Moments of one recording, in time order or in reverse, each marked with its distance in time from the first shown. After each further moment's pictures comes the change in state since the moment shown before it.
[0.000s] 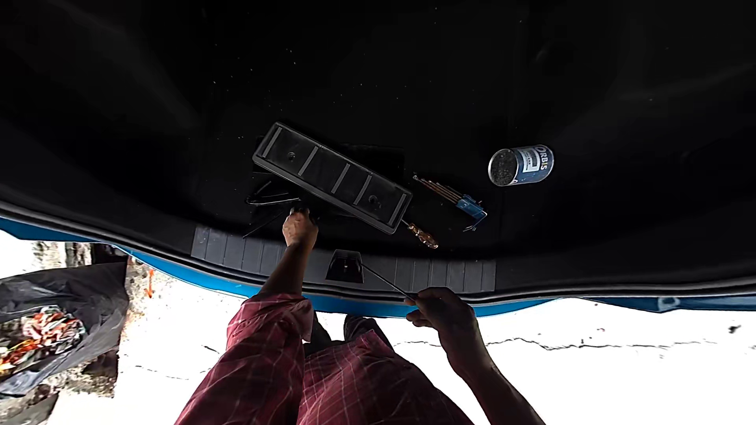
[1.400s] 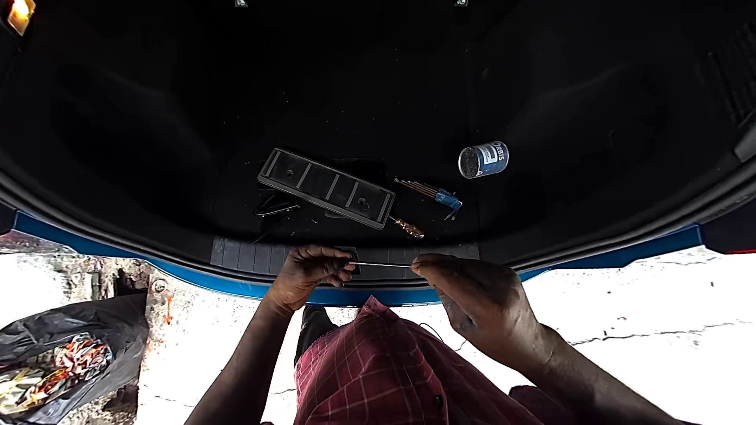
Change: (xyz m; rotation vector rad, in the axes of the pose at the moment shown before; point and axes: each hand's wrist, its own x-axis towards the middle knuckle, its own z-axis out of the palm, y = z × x) left_hand -0.209 0.001 -0.131 -1.579 -0.714 0.550; right_hand -0.086 -0.109 -0.023 -0.905 0.048 -1.377
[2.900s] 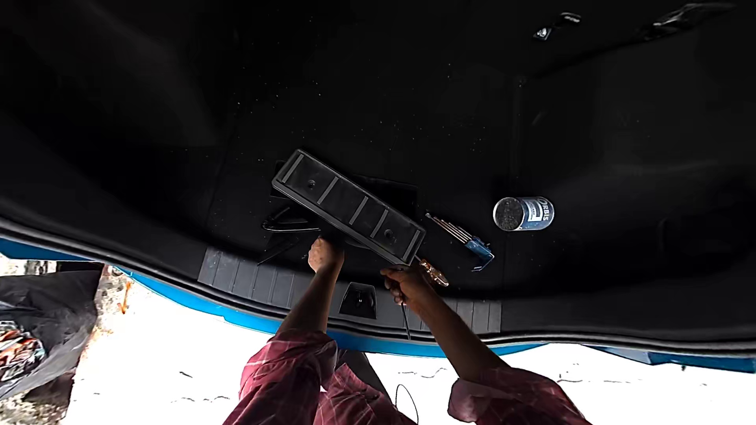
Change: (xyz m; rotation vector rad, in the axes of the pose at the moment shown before) left_hand 0.173 -0.084 -0.150 1.119 0.877 -0.784; right_hand 0.041 0.125 0.255 0.894 -0.380 1.676
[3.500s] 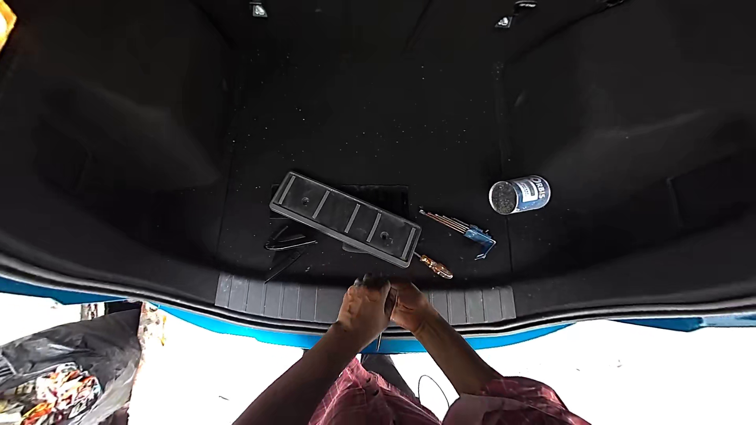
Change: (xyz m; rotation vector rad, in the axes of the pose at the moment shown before) left_hand -0.152 -0.006 -0.020 0.388 -0.102 0.994; right_hand -0.044 0.018 0.014 0.854 -0.357 0.041
